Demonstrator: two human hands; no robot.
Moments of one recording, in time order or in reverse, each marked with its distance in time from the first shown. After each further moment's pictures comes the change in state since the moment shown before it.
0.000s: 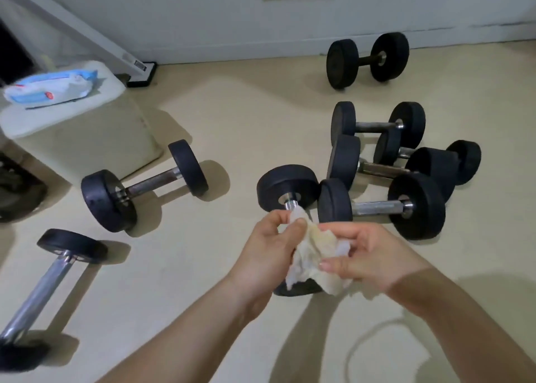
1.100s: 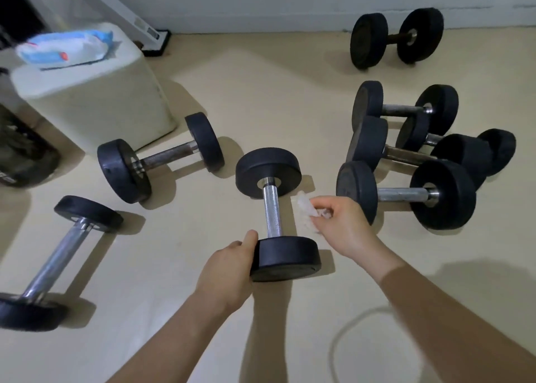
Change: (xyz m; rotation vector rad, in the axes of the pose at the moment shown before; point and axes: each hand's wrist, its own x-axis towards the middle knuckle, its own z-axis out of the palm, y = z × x) left_hand 0.013 -0.093 -0.096 1.410 0.095 0.099; right_hand 0.087 0.045 0.034 -0.469 0.431 -0.029
